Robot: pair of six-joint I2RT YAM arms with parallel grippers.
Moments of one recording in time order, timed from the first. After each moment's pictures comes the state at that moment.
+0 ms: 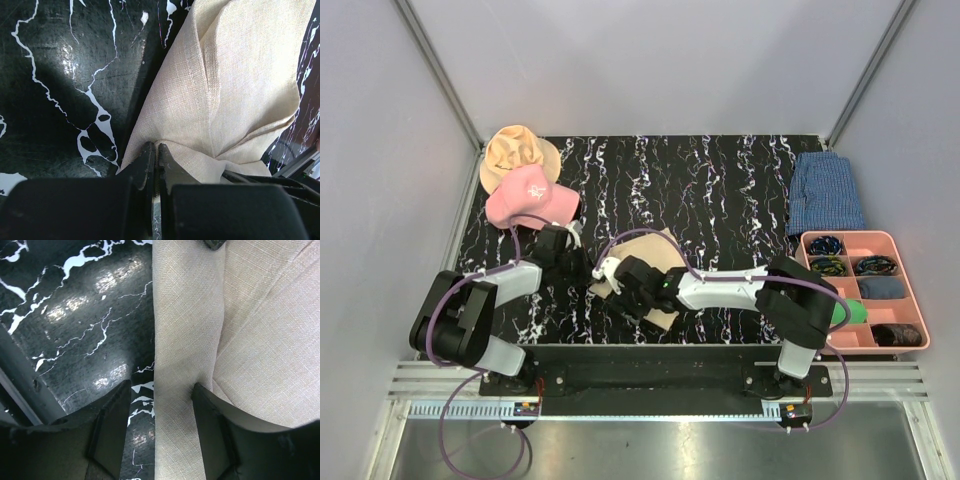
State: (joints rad) left arm -0.30 1.45 0.54 -0.01 0.40 -0.60; right arm 1.11 1.77 1.02 -0.17 0.00 0.03
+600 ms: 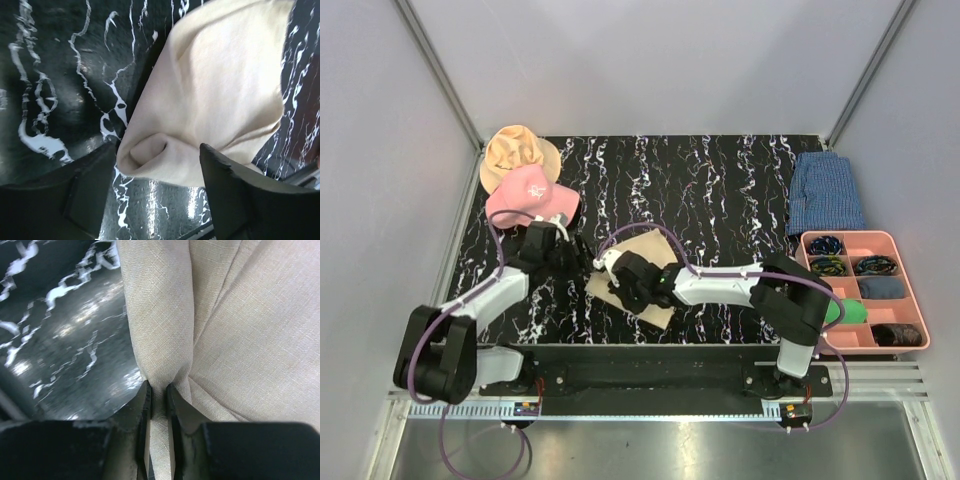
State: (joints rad) left arm -0.27 1.28 0.56 -0.15 0.31 -0.60; right arm 1.10 1.81 1.06 -0.16 0.06 0.14
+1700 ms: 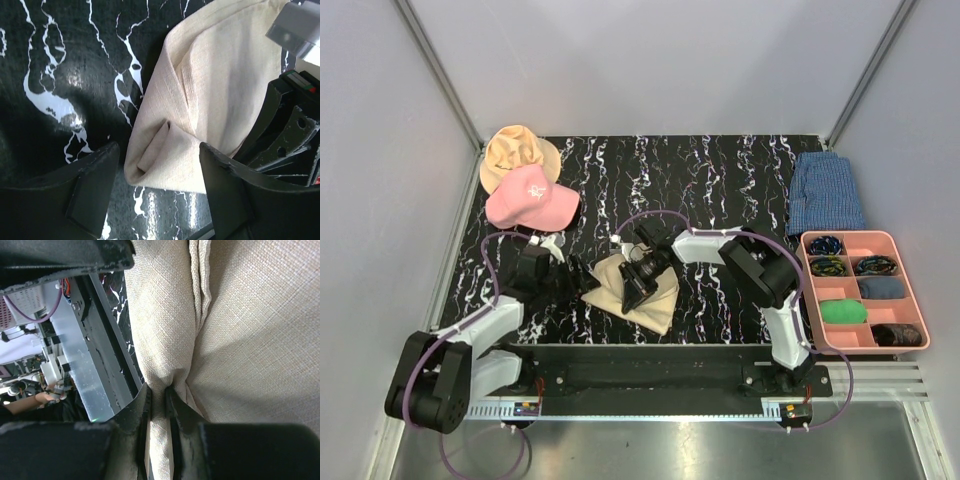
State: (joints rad) left arm -0.26 1.08 0.31 0.00 0.33 -0.60; right arm 0.79 2.09 1.26 -0.34 -0.90 0.22
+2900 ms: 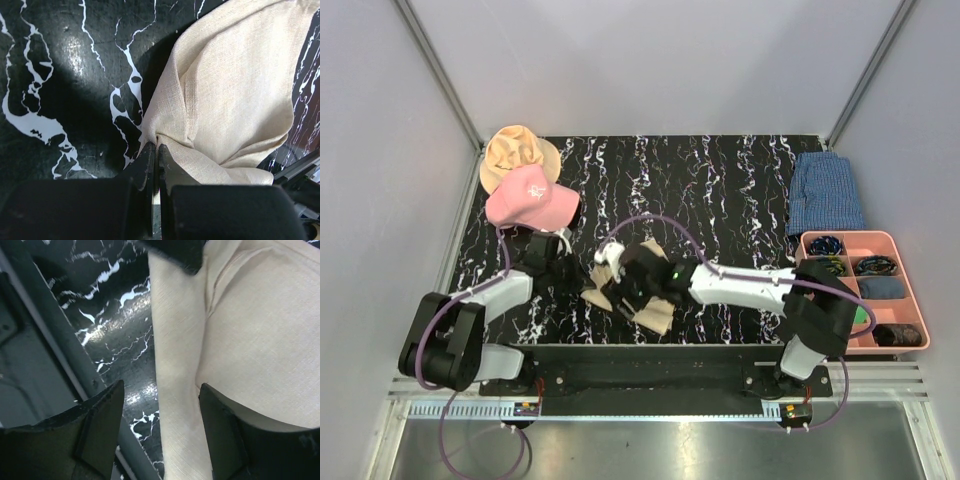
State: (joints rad) left arm -0.26 1.31 0.48 -0.12 0.37 -0.61; right arm 1.06 1.66 1.08 -0.23 -0.13 0.15
